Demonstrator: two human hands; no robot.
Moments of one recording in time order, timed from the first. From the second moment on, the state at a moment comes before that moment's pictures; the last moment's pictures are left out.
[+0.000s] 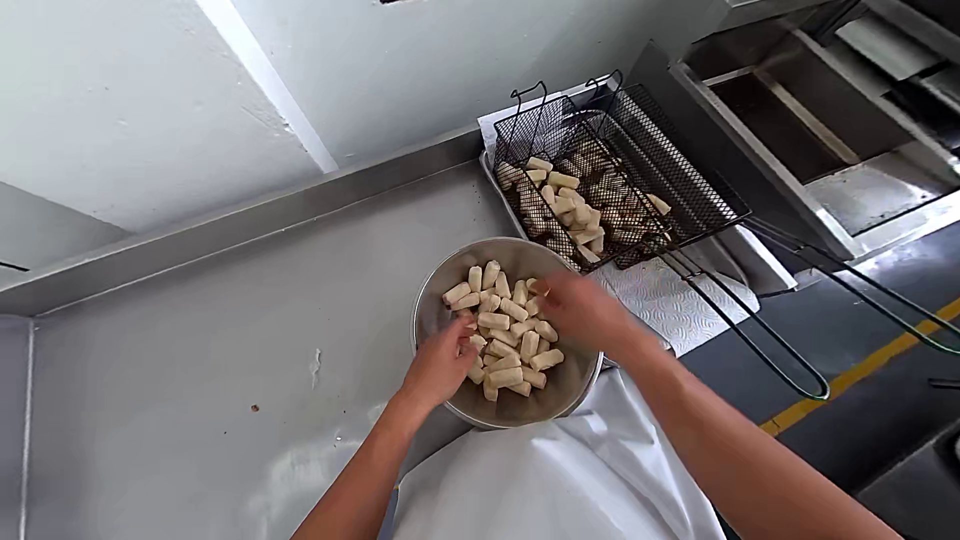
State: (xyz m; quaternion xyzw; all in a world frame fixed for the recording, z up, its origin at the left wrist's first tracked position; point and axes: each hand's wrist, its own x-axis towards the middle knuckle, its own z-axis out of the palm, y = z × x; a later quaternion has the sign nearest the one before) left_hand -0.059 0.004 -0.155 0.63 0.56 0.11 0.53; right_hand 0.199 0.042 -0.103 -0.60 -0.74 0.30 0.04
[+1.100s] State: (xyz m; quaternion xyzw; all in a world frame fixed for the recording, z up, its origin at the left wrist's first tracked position) left_hand -0.050 0.035 -0.148 0.77 0.54 -0.08 0.33; right_hand 0.137 0.014 -0.196 -0.57 -0.81 0.15 0.02
